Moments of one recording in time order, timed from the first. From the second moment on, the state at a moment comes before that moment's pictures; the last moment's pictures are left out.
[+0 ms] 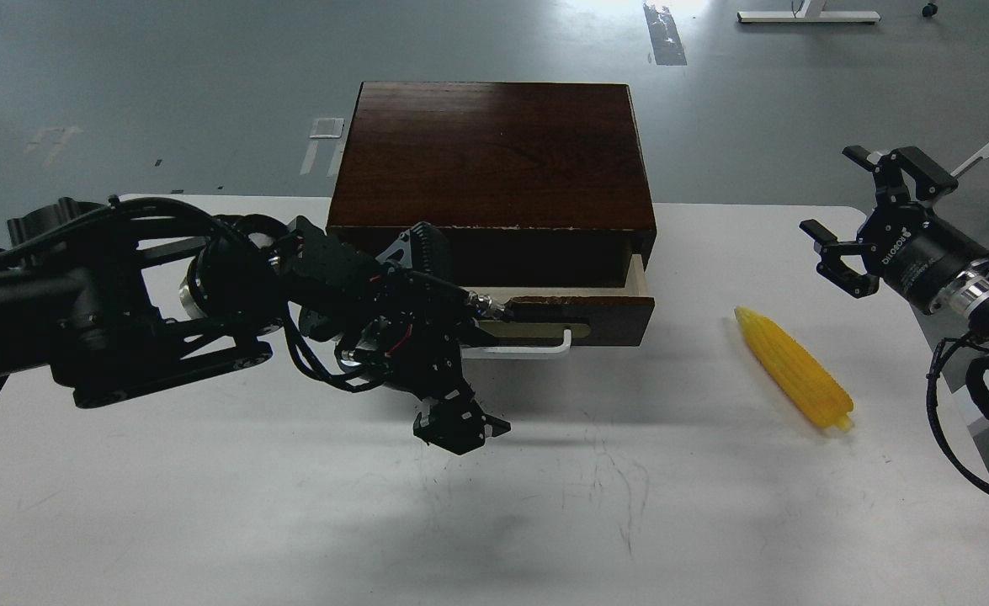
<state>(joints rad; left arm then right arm) -1.24 0.49 -0.08 -1.52 2.04 -0.49 -0.49 0.81 -0.77 0.16 0.87 0.04 0.49 0.49</state>
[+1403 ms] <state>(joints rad) -1.31 0.71 -0.22 -1.60 1.76 -0.49 -0.49 0.81 -0.78 0.16 0.87 0.04 0.49 0.49</state>
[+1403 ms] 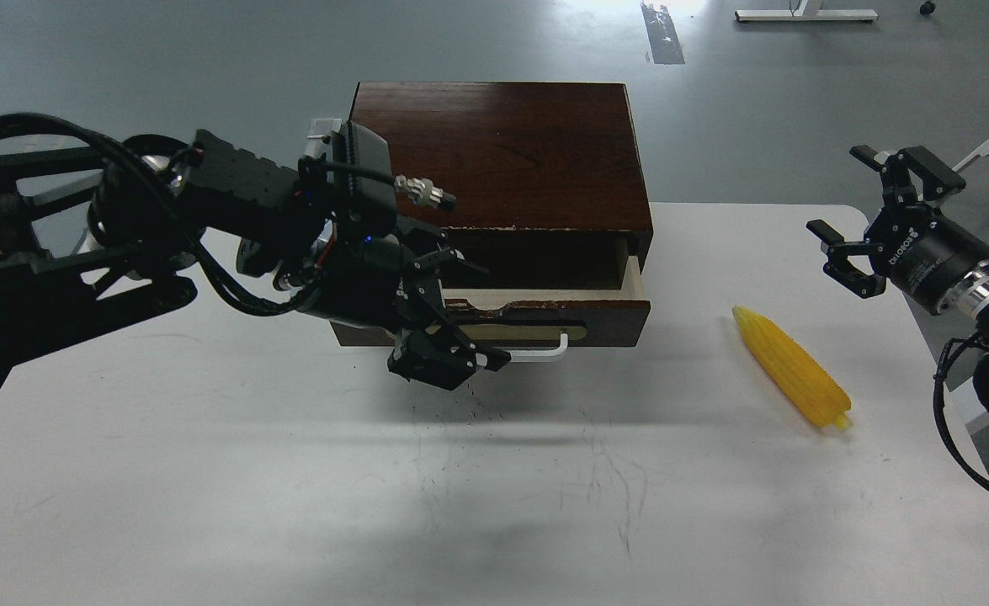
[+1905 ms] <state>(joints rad) -1.02 0.96 -0.28 -1.39 0.44 -0.40 -0.49 0.87 -0.85 0.15 0.91 -0.16 0.49 0.49</state>
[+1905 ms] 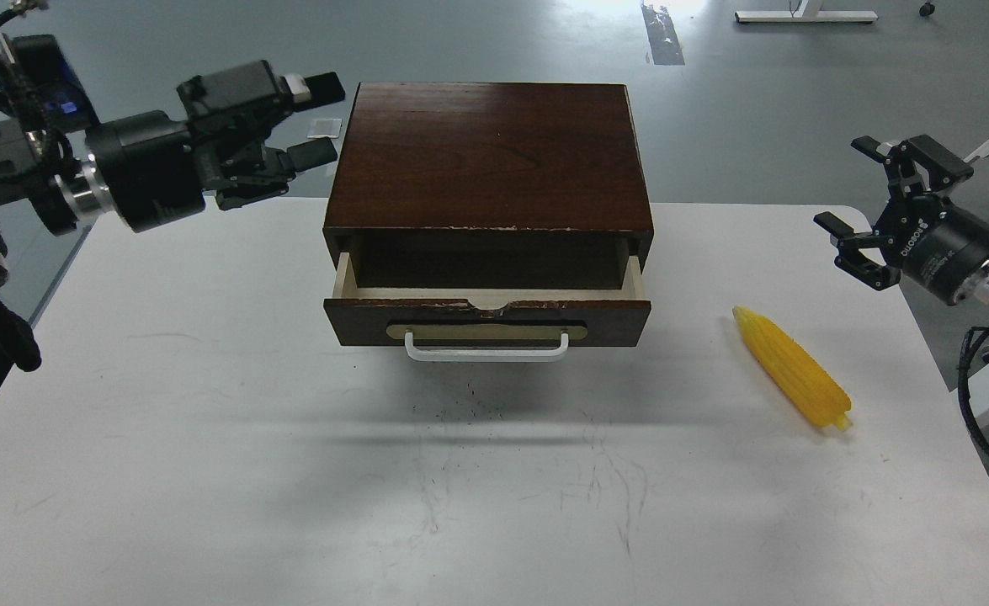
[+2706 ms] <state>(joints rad) -0.67 0.83 -0.50 -1.14 0.09 -0.47 -0.49 0.97 -0.92 0.00 0.98 -1.41 0.41 0.49</state>
